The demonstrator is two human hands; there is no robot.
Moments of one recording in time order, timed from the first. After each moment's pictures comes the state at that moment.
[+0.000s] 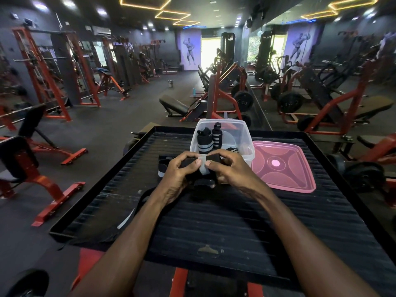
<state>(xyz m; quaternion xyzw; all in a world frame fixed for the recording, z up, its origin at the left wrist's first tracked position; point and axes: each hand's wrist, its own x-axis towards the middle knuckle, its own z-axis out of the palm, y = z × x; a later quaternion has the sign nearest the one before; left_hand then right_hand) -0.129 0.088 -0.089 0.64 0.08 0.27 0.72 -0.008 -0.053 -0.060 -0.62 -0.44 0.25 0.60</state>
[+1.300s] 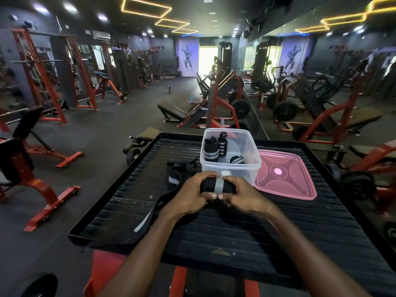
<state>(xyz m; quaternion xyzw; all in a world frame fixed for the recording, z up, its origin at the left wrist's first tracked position) -0.152 0.076 -0.087 0.87 0.13 0.19 0.45 -0.024 -0.063 -0.082 -0.76 -0.43 0.23 0.43</state>
